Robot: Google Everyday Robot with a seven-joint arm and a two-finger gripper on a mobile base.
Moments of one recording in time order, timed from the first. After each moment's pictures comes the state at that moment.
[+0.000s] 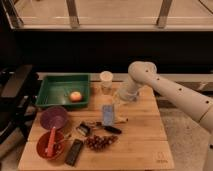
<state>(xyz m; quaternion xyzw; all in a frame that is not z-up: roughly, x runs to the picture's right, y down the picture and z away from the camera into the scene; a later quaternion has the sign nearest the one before) 0.062 0.078 0.778 -0.29 -0.27 -0.14 0.91</state>
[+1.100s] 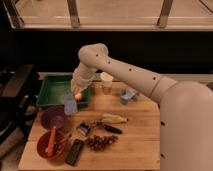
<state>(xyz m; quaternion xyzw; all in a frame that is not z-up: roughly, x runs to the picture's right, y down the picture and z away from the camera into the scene) -0.142 0.004 0.755 -0.22 -0.33 -0.28 0.87</state>
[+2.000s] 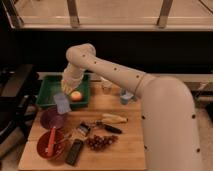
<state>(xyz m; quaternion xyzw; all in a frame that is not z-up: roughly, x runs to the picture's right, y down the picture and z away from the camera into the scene) -0.213 0.002 0.779 -0.20 -0.35 -0.35 0.85</state>
